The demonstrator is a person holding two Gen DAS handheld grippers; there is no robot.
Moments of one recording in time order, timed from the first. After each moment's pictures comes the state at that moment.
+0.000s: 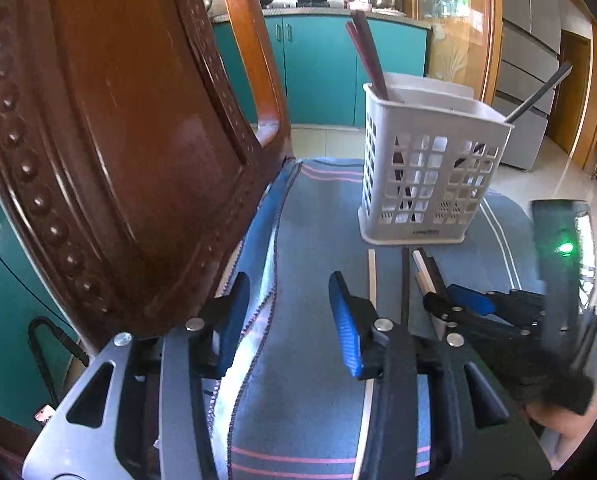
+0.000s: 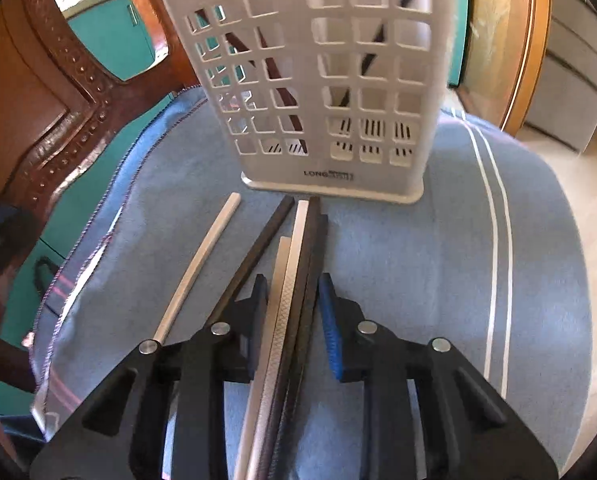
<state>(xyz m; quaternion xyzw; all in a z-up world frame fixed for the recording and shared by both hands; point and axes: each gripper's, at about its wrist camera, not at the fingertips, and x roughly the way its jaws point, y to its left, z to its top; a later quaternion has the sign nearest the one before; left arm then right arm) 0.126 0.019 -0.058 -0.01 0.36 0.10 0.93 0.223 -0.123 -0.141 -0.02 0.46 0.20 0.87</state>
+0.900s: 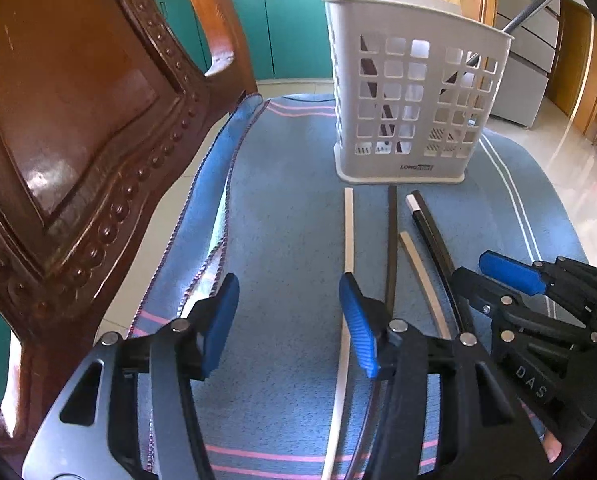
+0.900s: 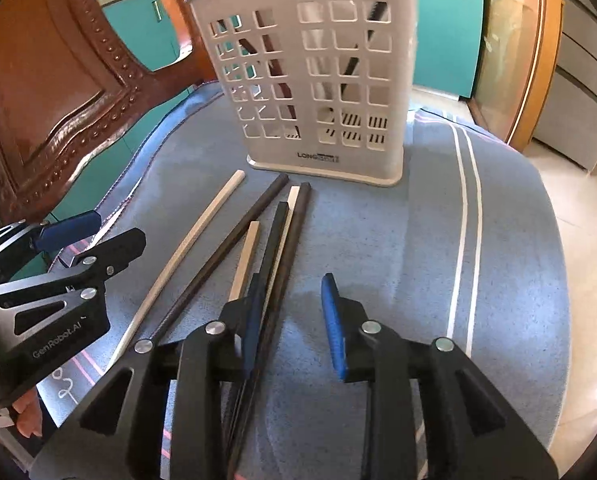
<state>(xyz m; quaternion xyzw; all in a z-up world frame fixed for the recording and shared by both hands) 0.156 -0.015 -0.109 0.00 0.44 0.09 0.90 0.203 -0.148 -0.133 -0.05 0.44 0.23 0.87</state>
